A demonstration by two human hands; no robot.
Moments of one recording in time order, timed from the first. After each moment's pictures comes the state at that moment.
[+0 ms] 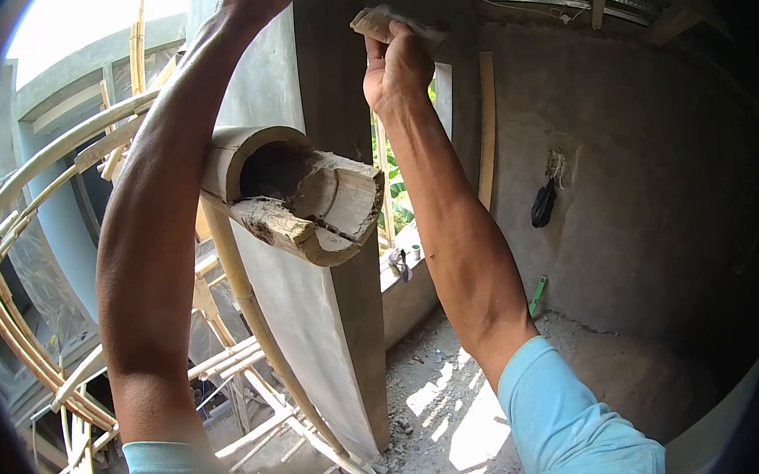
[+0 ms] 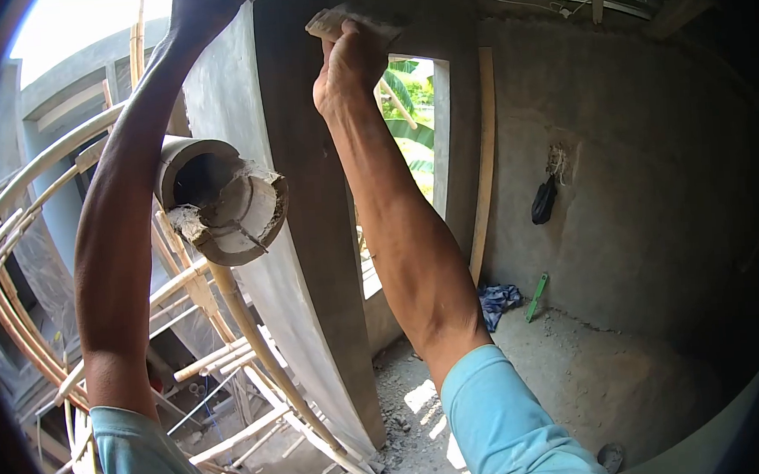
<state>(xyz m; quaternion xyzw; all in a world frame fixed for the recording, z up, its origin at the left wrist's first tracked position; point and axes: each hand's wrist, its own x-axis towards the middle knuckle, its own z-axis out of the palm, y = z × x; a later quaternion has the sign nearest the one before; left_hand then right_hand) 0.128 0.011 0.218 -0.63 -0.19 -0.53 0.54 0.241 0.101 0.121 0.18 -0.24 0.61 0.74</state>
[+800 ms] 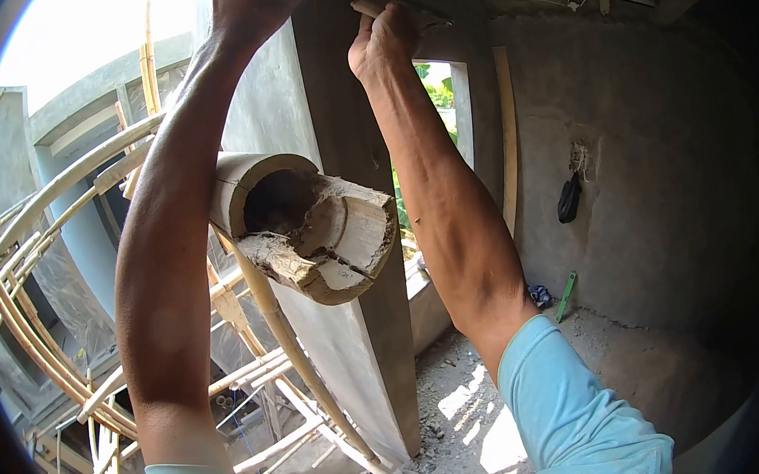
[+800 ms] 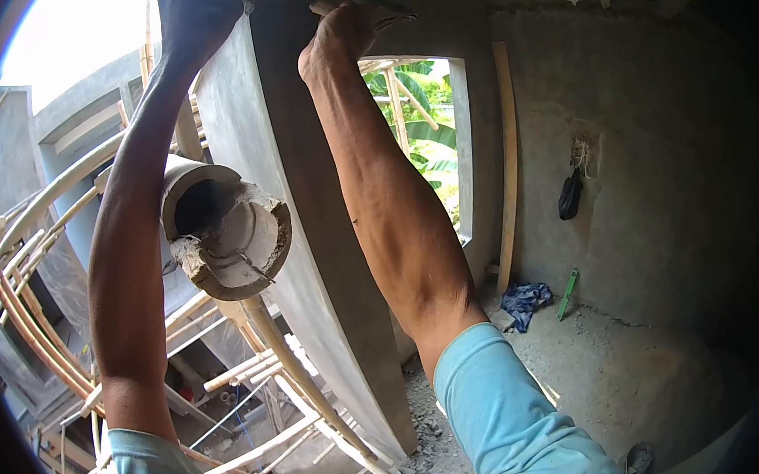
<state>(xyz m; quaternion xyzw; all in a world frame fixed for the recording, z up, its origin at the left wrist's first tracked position) 0.128 0.011 0.215 -0.62 -0.18 -0.53 0.55 0.212 0.134 0.169 0.24 -0.17 0.61 0.74</state>
